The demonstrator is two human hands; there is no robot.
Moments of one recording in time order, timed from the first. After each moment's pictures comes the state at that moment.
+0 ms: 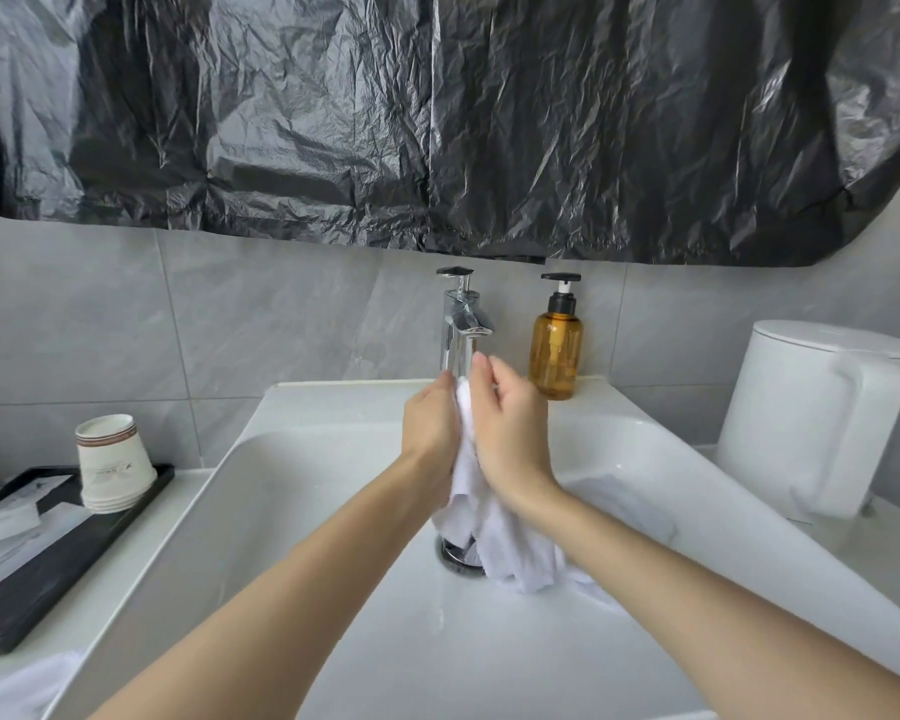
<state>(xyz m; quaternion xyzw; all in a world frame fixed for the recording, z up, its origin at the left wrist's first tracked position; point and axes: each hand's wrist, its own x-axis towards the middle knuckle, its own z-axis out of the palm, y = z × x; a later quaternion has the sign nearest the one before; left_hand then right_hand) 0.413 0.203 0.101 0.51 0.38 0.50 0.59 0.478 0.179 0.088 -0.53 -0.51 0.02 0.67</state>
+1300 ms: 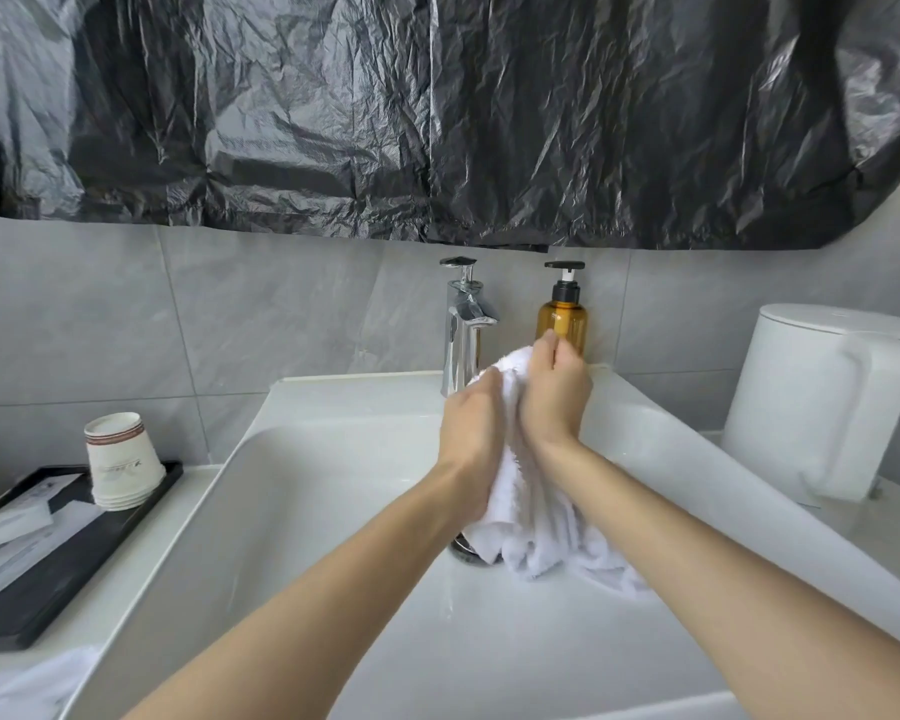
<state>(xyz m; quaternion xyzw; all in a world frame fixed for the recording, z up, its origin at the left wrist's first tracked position) 0.424 0.183 0.096 0.52 0.36 0.44 0.64 0.505 0.196 0.102 -0.58 -0.39 0.01 0.72</state>
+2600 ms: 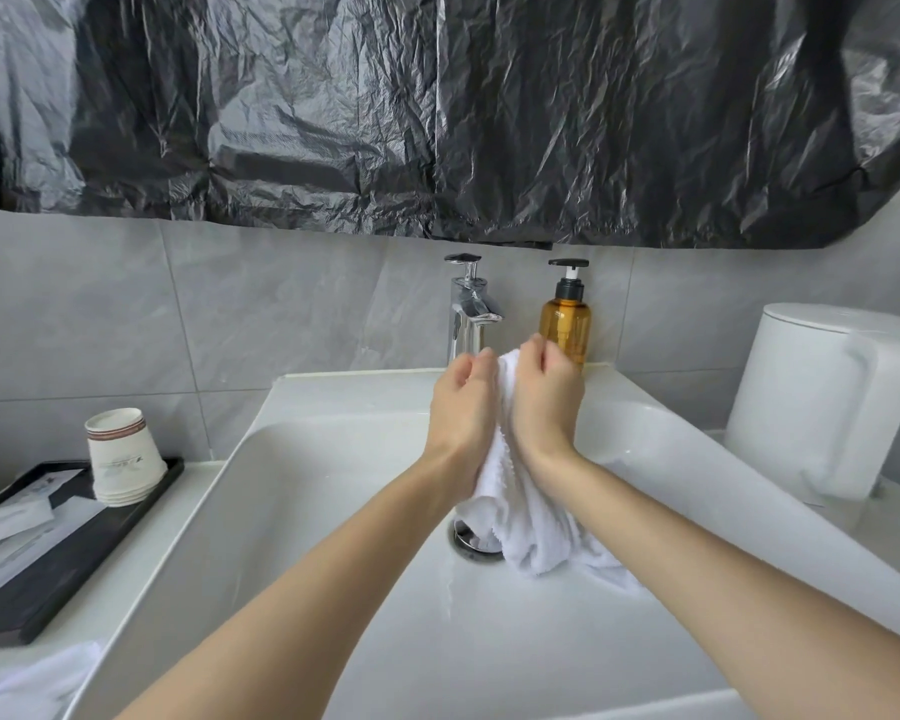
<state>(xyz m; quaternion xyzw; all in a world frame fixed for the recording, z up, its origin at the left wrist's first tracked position) 0.415 0.191 0.099 0.56 0.32 0.51 0.57 0.490 0.191 0.098 -0.55 -0.40 0.02 0.73</state>
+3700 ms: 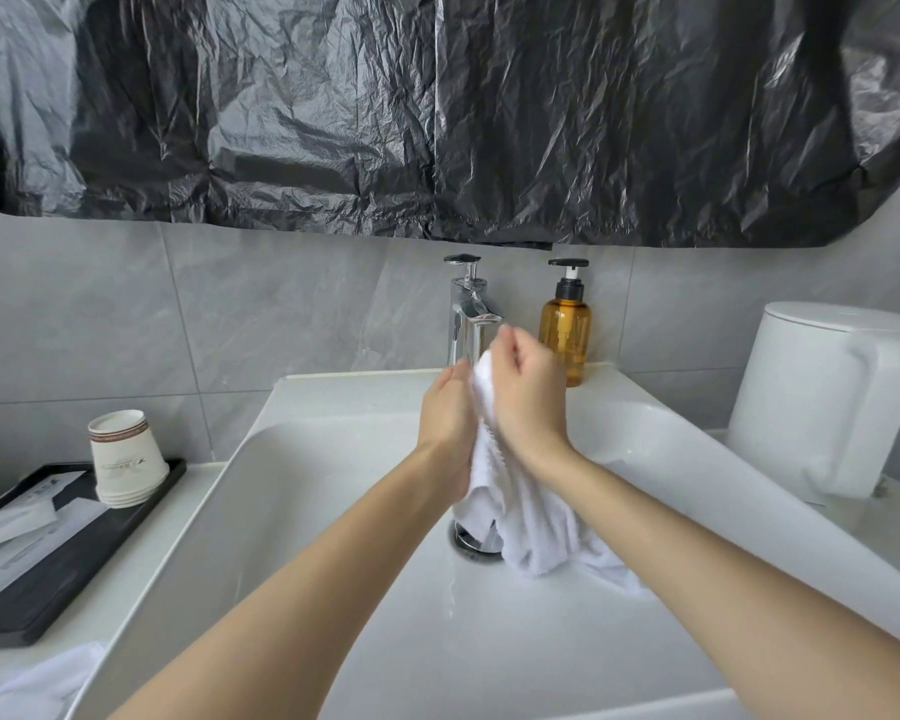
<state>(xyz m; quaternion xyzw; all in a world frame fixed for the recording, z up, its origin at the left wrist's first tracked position) 0.412 0.198 0.099 0.49 0.32 0.49 0.65 0.486 0.190 0.101 -0.55 -0.49 0.00 0.68</state>
